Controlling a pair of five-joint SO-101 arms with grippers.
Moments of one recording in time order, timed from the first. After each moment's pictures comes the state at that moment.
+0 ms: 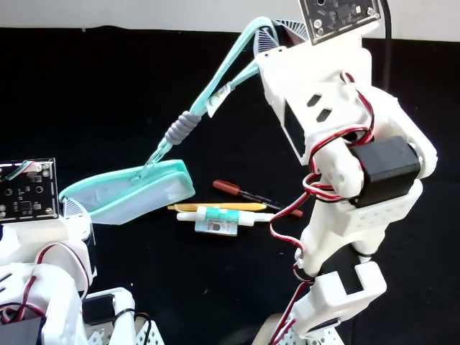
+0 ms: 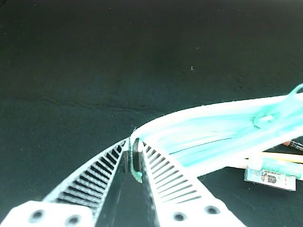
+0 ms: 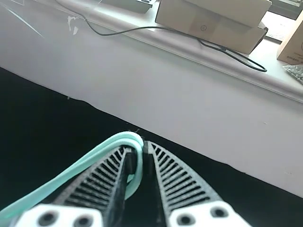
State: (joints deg) left arm -21.4 -68.9 19.4 100.5 -3.6; right arm -21.6 6.0 -80.0 94.3 11.3
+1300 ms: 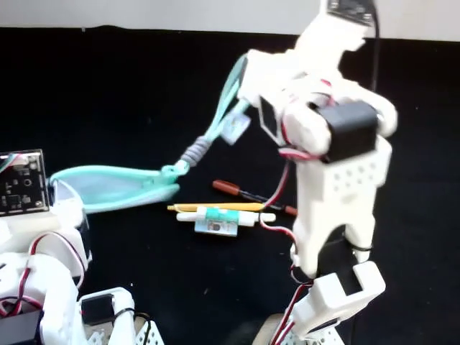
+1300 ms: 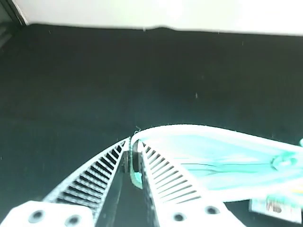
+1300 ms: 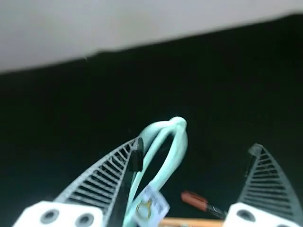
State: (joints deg) left arm -21.5 -68.7 19.6 90.8 -2.3; right arm -24.3 6.1 -58.6 100.4 -25.5
